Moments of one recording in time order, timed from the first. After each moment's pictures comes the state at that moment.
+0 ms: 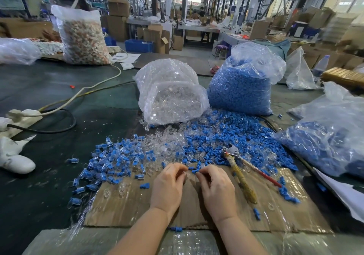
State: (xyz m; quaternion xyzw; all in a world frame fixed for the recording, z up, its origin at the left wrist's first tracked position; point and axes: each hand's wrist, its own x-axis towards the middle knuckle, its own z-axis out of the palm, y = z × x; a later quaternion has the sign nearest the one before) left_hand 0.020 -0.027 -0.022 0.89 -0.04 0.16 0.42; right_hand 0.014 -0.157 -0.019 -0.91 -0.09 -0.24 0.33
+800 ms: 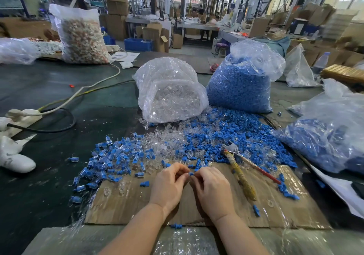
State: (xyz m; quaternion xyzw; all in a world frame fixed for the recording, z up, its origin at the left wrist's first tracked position) left_hand 0.020 -0.024 -0.021 0.86 -0.04 0.08 0.50; right_hand 0.015 -0.153 -0.019 -0.92 -0.14 -0.27 0.23
